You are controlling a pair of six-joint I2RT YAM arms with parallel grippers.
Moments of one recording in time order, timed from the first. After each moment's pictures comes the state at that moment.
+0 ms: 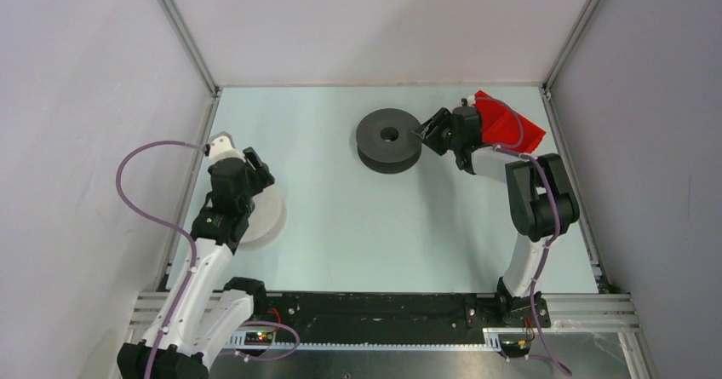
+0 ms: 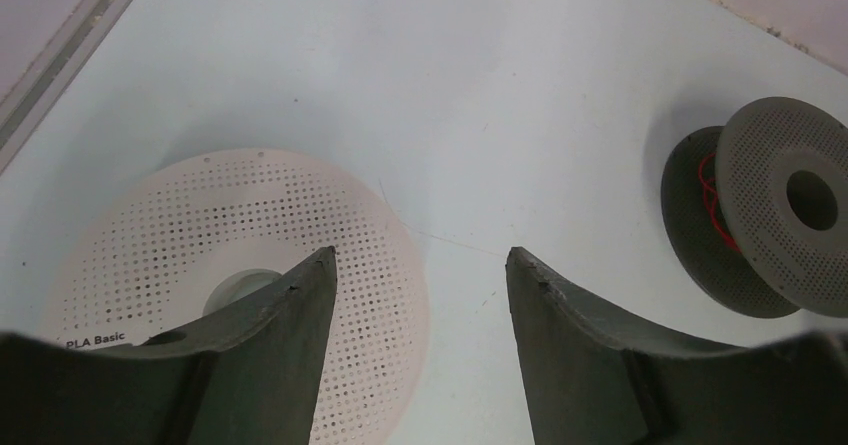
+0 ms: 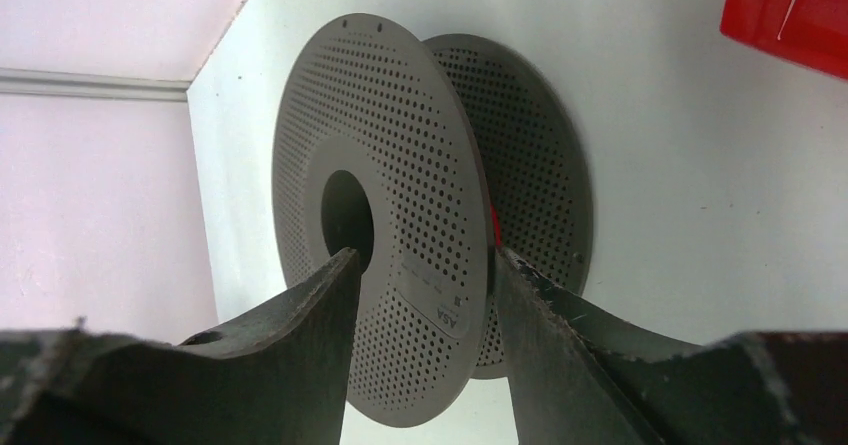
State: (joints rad) left arm -0.14 0.78 0.67 -0.31 -0.33 -0.44; right arm 0.25 1.86 1.09 0.30 -0.19 0.93
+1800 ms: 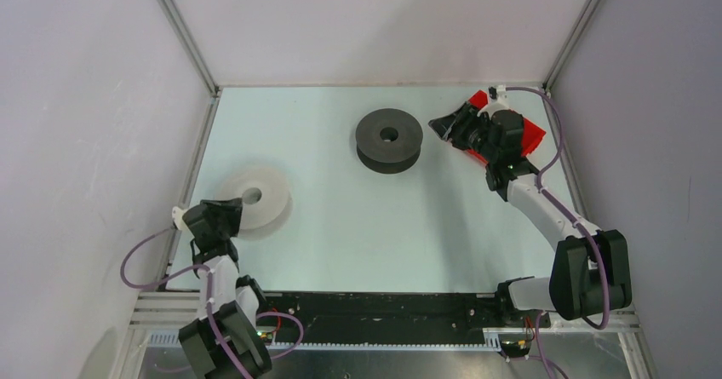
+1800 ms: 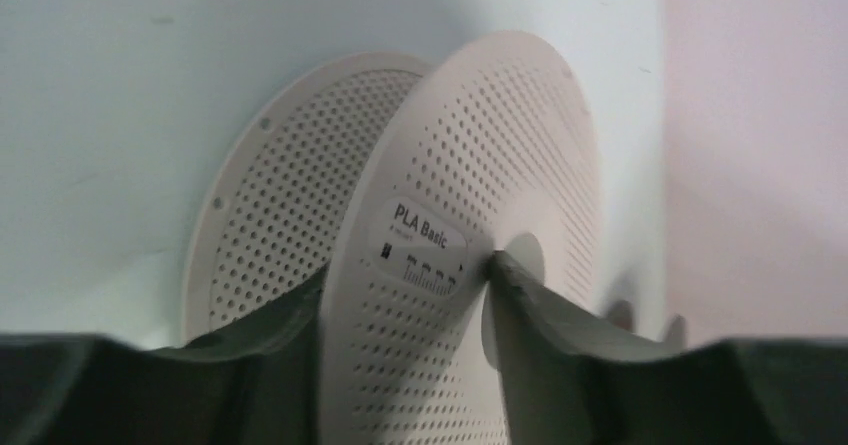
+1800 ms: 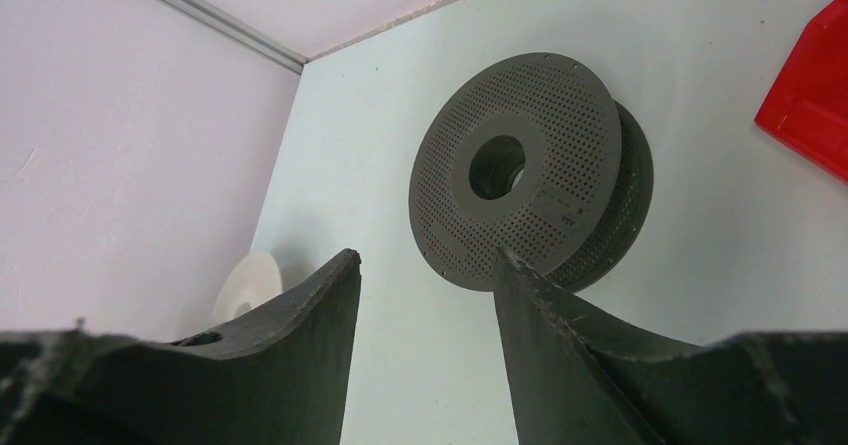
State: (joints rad) left arm 0.52 0.81 0.18 0.06 0.11 -0.97; right arm 0.20 1.33 0.88 0.26 -0.30 0.70
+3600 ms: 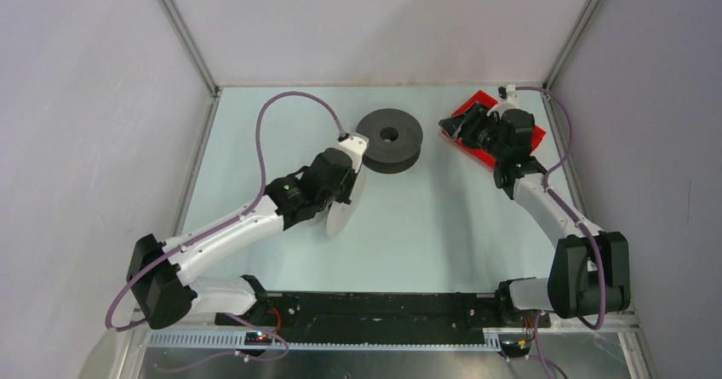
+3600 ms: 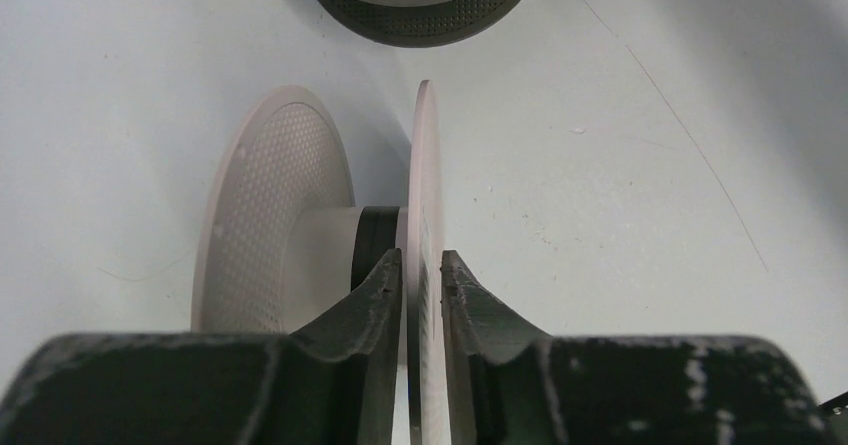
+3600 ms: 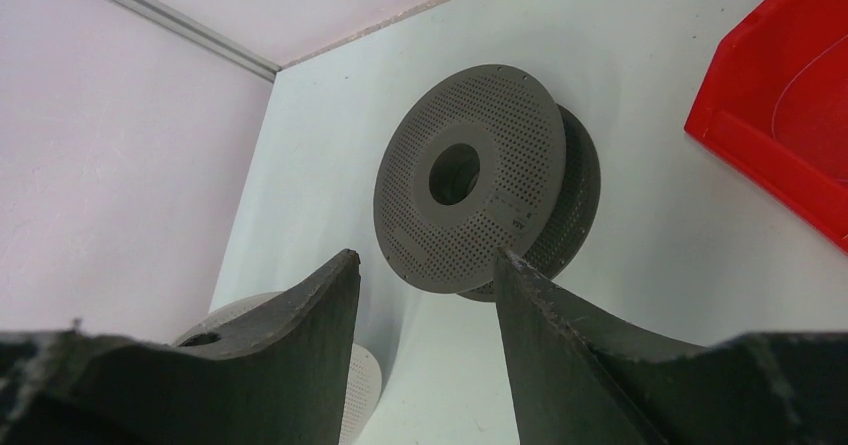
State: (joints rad) left arm -0.86 1.24 1.01 -0.43 -0.33 -0.17; right arm 0.13 1.33 0.88 0.24 -0.34 0.66
